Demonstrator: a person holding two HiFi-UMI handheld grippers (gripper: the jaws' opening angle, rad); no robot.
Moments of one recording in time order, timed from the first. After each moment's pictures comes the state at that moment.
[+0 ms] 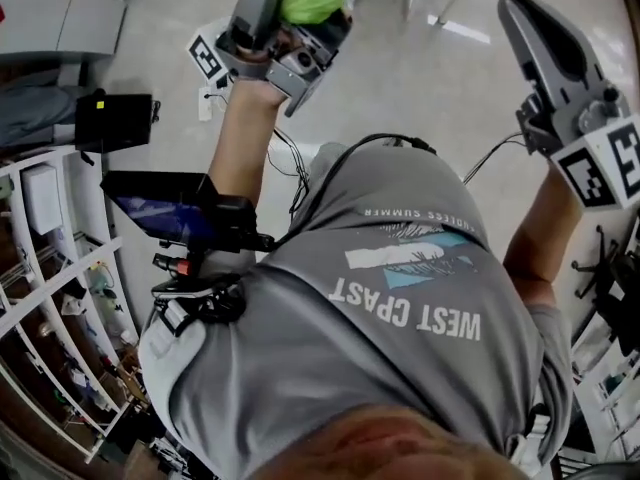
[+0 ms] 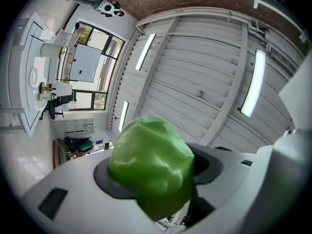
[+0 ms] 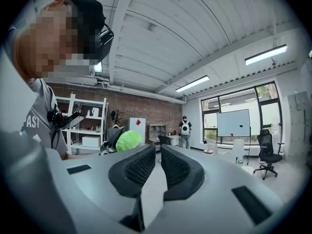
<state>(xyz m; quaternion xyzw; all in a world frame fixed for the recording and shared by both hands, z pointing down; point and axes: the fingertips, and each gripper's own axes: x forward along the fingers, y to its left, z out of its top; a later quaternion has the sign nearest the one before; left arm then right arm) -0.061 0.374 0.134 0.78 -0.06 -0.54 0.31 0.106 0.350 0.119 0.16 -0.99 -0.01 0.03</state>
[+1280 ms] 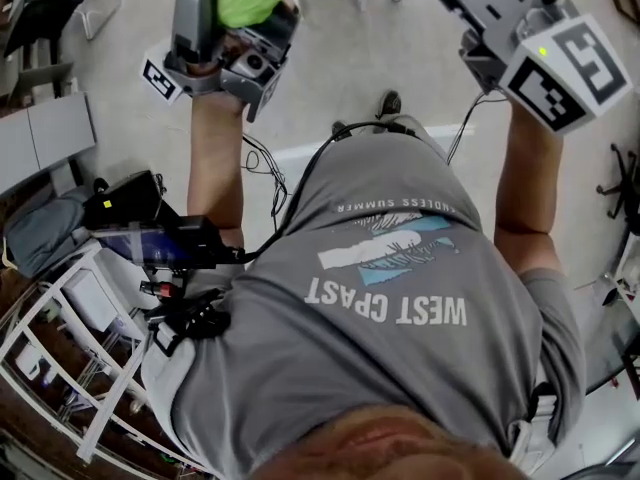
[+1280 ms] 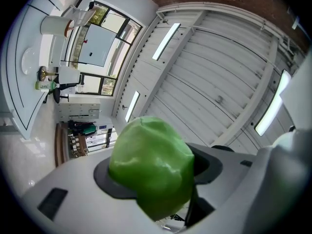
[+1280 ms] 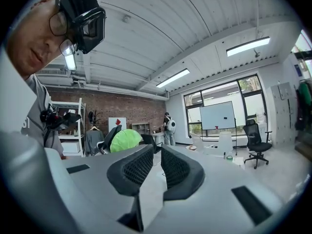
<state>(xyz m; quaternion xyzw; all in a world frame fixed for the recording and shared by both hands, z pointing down) -0.063 0.166 0.164 0.78 0.00 -0.48 0.39 0.070 0.155 0.167 0.25 -0.97 0.04 0.02</state>
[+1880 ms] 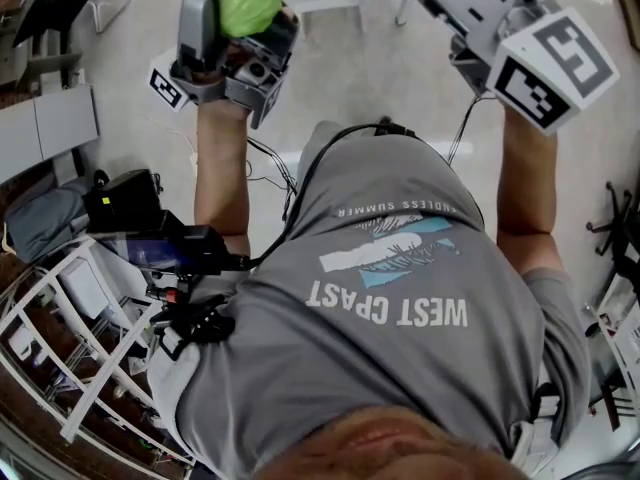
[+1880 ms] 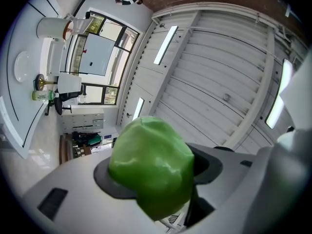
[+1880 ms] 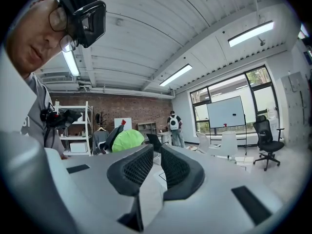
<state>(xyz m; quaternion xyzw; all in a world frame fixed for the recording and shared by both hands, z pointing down) -0.026 0.039 0.175 0.78 -0.05 -0.50 0.37 0.102 0.017 0.184 0.19 -0.98 0.06 0.03</state>
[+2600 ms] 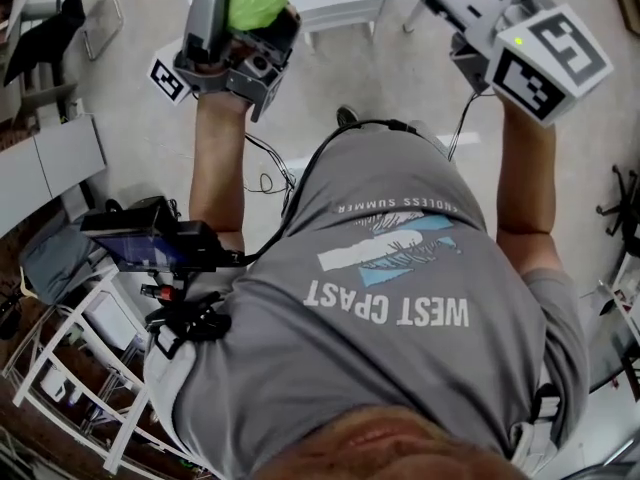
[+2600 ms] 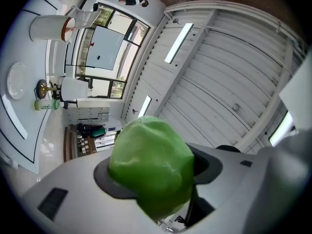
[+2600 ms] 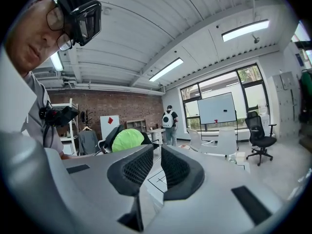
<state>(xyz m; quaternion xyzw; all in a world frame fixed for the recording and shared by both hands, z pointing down) -0.141 -0.113 0.191 0.78 -0.04 -0.47 0.42 -0.012 -0.122 0.197 0.24 -0.97 0.08 0.05</state>
